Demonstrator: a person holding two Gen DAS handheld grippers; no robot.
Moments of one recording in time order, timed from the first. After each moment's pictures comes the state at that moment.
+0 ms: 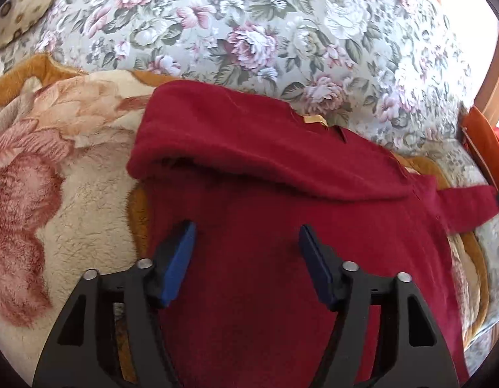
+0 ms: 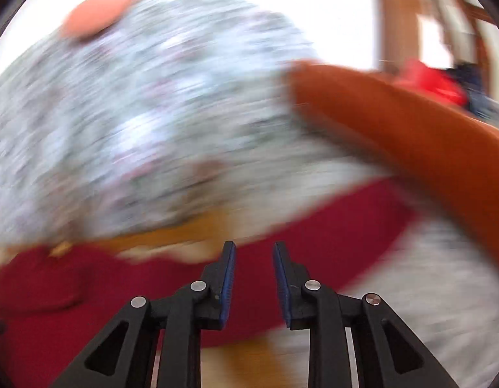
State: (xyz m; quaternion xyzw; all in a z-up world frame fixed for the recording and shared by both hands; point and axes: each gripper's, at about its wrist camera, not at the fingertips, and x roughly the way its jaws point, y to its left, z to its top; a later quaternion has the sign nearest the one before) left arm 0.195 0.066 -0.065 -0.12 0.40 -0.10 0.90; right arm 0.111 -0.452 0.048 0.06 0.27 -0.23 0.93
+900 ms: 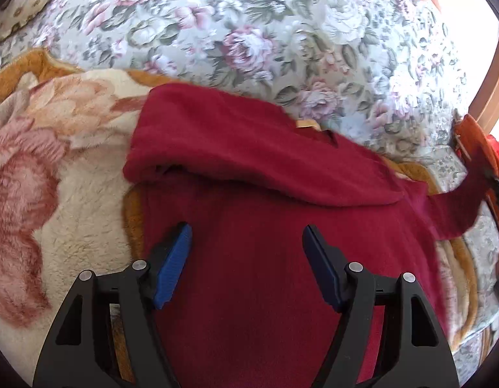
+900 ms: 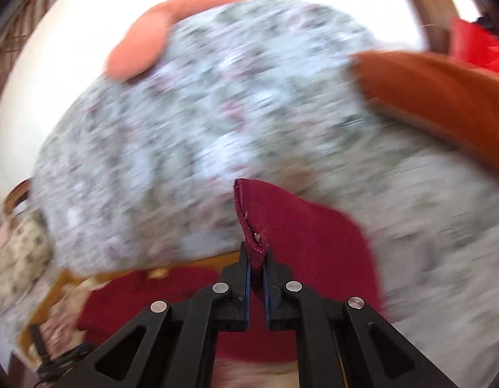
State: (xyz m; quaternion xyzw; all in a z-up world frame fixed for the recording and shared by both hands) left arm 0.195 0.066 -0.049 -0.15 0.41 -0.12 0.89; right arm 0.148 -0.381 0.061 0.18 0.25 0.04 0.95
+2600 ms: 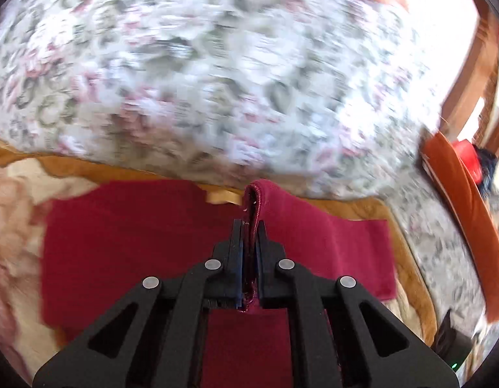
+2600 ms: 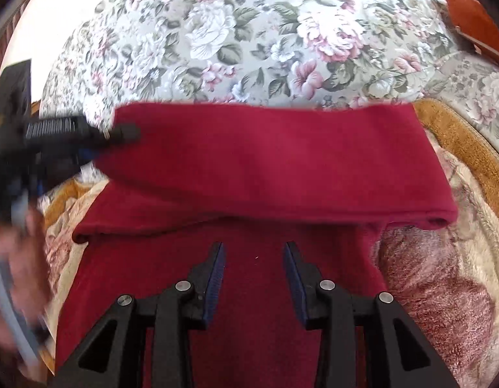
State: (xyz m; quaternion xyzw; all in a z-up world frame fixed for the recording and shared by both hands) left arm 0.287 0.004 0.032 -0.14 0.39 -0.18 0.89; right arm 0.150 -0.203 -0.049 0.12 0.37 0.06 0.92
